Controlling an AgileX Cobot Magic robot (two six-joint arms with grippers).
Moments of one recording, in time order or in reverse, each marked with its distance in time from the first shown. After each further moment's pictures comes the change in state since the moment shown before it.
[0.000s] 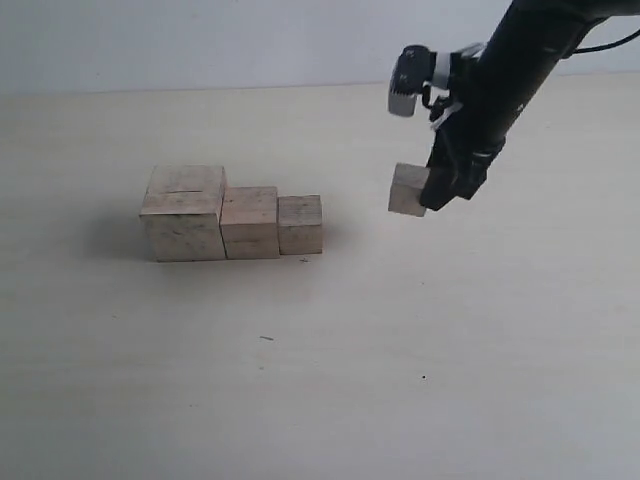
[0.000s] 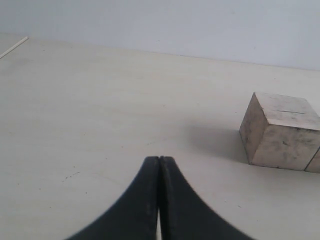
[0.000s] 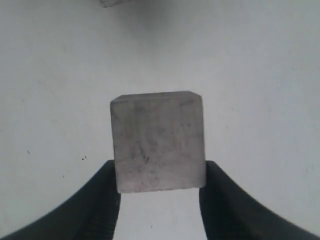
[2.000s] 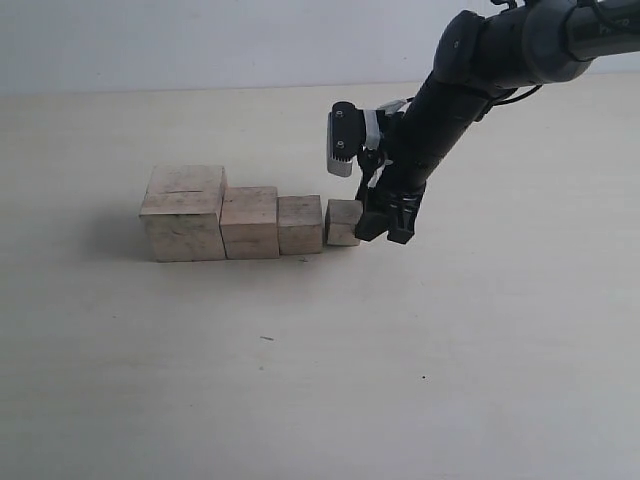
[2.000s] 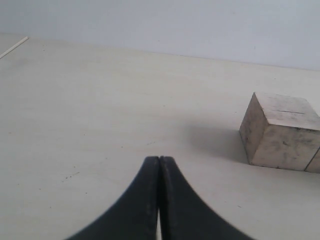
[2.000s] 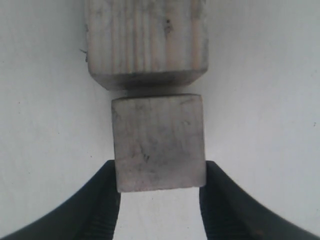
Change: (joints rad) left arm 0.000 0.000 0.000 0.000 0.000 0.000; right arm 0.106 0.154 -0.006 0.153 -0.204 -0.246
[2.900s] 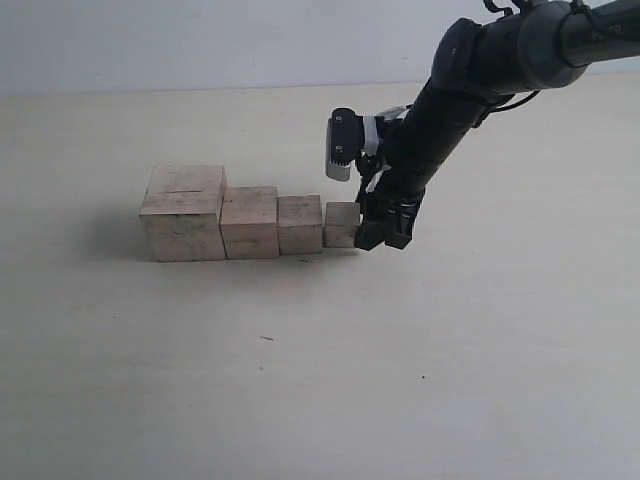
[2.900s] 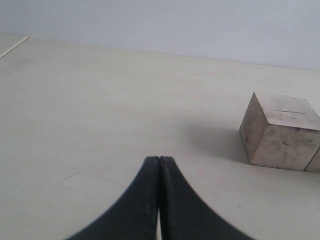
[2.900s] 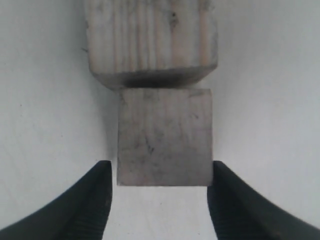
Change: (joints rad) left arm 0.000 0.000 0.000 0.000 0.000 0.000; right arm 0.000 0.015 0.000 0.012 0.004 0.020
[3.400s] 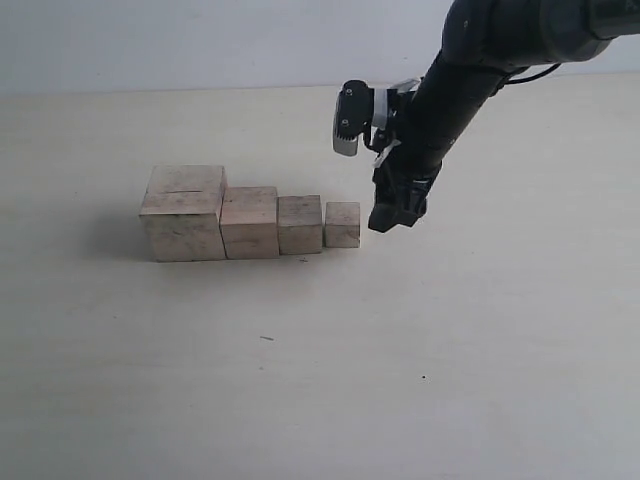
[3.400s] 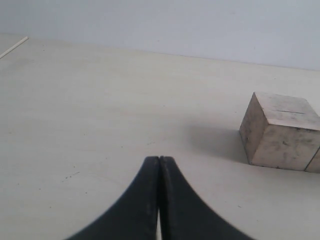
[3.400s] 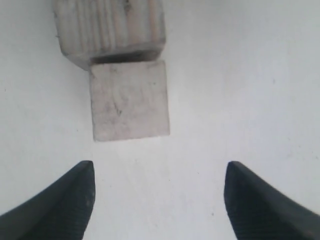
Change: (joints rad) left arm 0.000 0.000 0.000 0.000 0.000 0.000; right arm 0.000 -0.078 0.000 -0.149 -0.002 0.198
